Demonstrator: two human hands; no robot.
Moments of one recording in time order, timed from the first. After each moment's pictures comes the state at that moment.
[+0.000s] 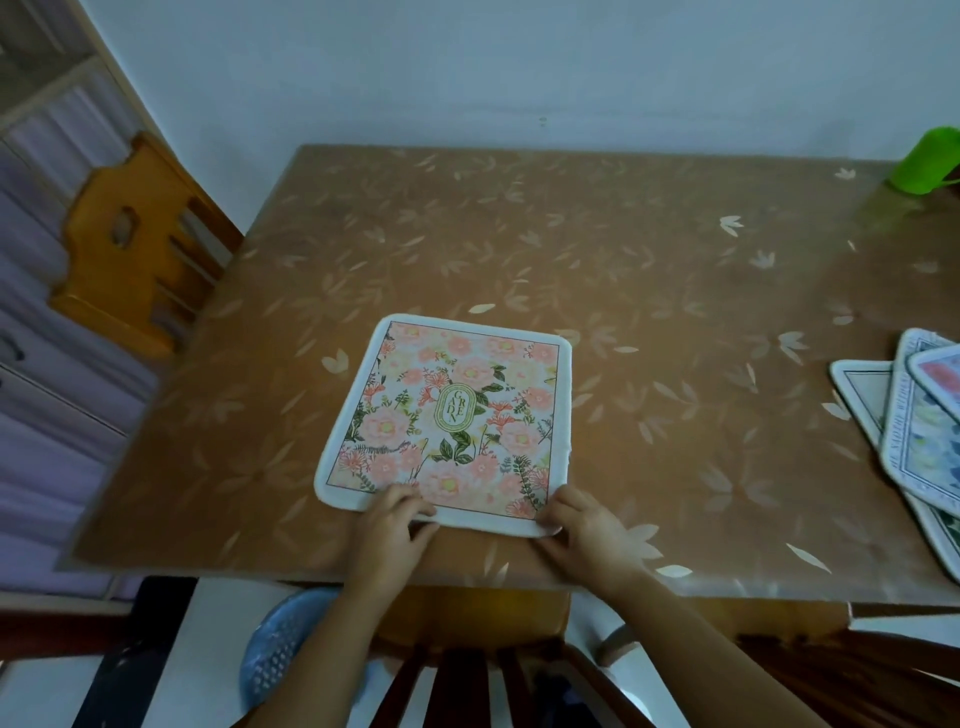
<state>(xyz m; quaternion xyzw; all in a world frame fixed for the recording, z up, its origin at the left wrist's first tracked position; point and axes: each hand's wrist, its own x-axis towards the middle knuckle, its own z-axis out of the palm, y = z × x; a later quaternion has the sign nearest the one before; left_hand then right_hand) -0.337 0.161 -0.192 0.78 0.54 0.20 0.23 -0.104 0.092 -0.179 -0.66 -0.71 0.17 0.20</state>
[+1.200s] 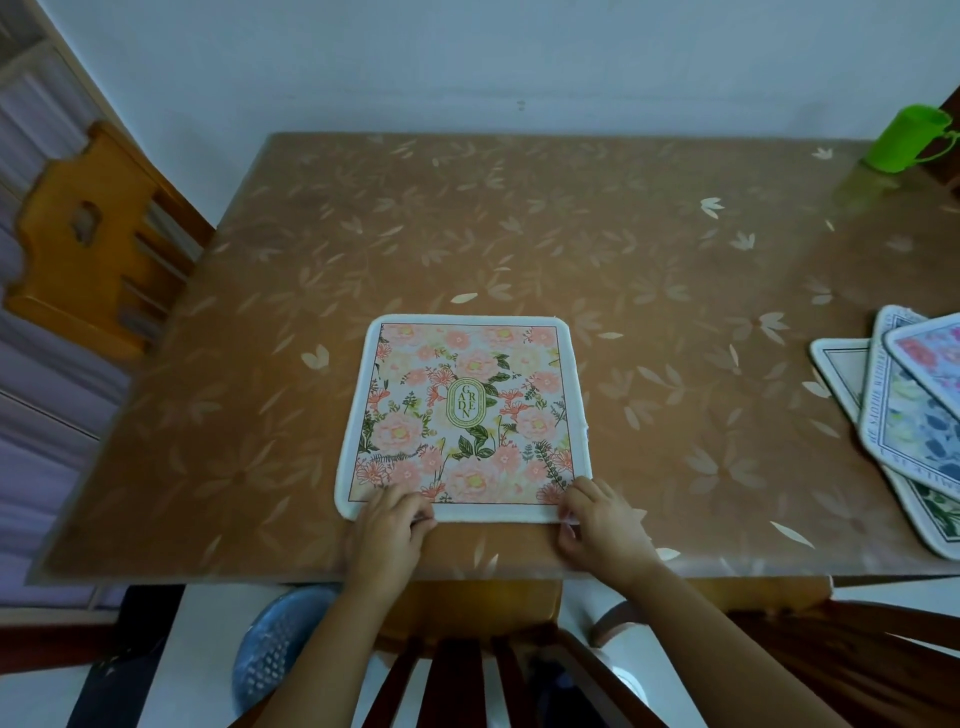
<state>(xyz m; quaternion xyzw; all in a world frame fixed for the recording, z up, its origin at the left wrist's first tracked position) -0.327 0.157 -0.196 0.80 0.53 0.17 0.22 -0.086 0.083 -0.179 -0.71 -0.67 0.17 0.13</state>
